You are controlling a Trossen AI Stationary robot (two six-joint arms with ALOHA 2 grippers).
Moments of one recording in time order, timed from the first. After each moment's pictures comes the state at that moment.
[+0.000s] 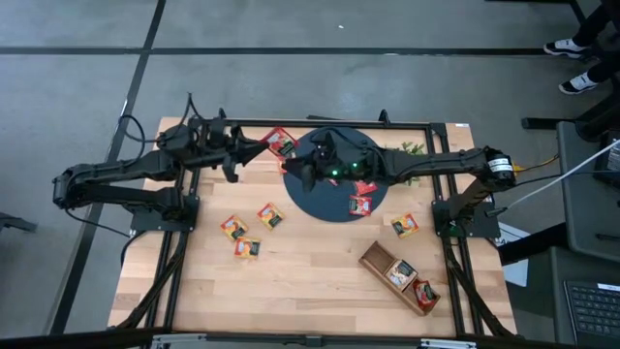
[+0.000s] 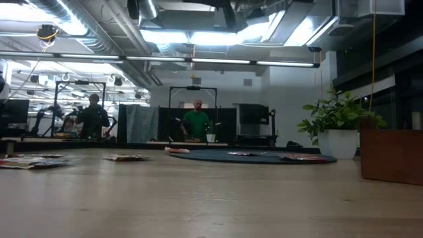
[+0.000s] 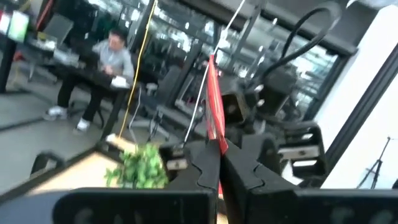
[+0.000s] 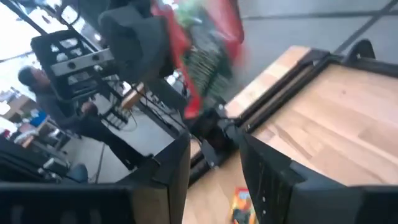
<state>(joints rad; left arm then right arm) 0.27 0.82 0.72 0.28 0.08 -0.48 -0.02 1.66 1.43 0.07 0.15 0.73</state>
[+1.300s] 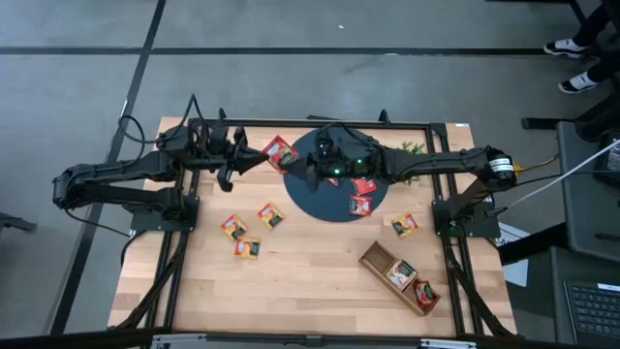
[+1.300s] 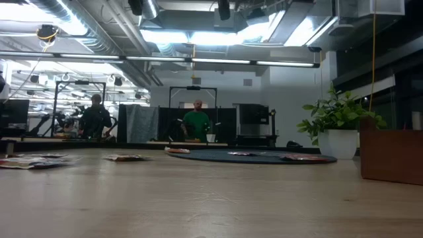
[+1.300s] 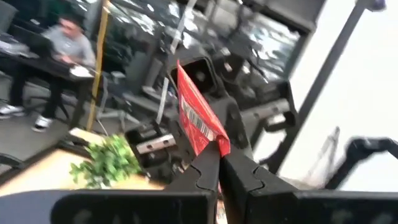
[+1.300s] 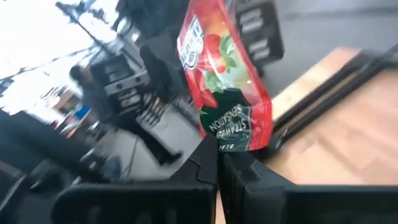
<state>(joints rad) 0.26 0.81 0.72 0.26 0.26 -0.44 -0.02 1.65 1.43 0.12 -0.01 0.73</state>
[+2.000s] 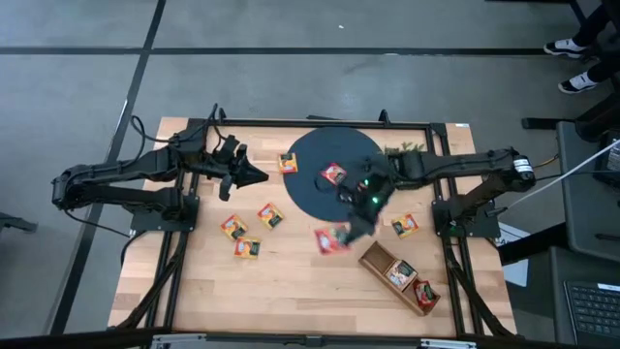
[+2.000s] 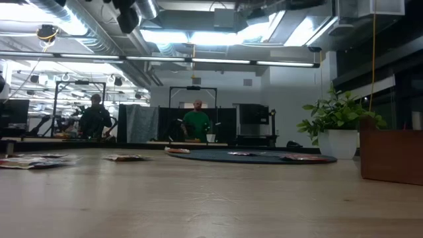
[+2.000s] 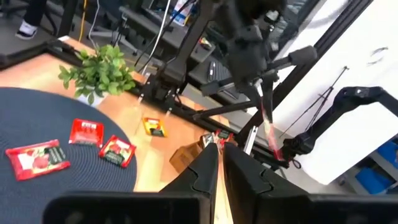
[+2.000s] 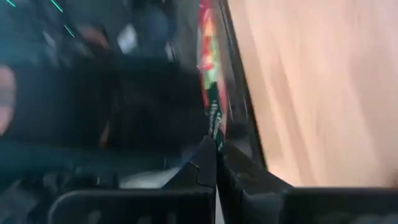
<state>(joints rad) 0.26 0.79 0.72 -0.05 0.38 -0.51 0.08 1.50 1.43 -0.72 -0.75 0.85</state>
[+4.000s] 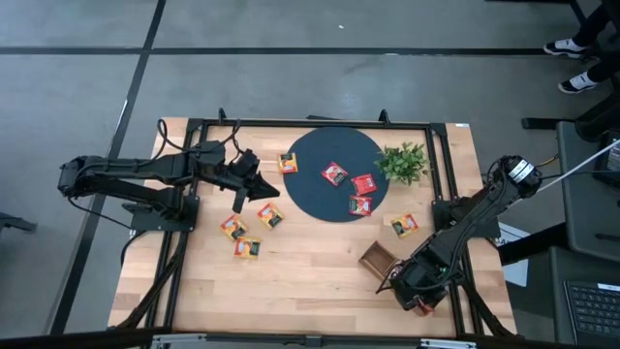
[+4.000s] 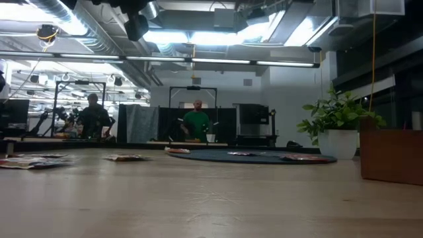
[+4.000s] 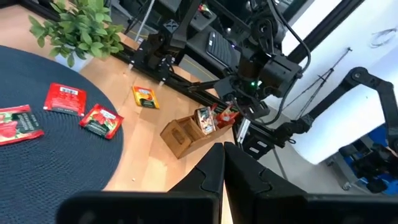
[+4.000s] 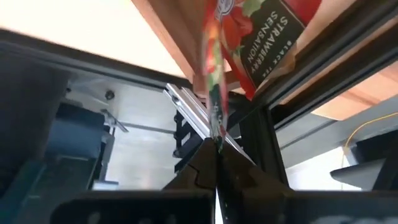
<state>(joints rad) 0.13 0.93 0.72 0.00 0.31 -0.57 0.75 1.49 0.99 -0.82 -0.65 2.00</state>
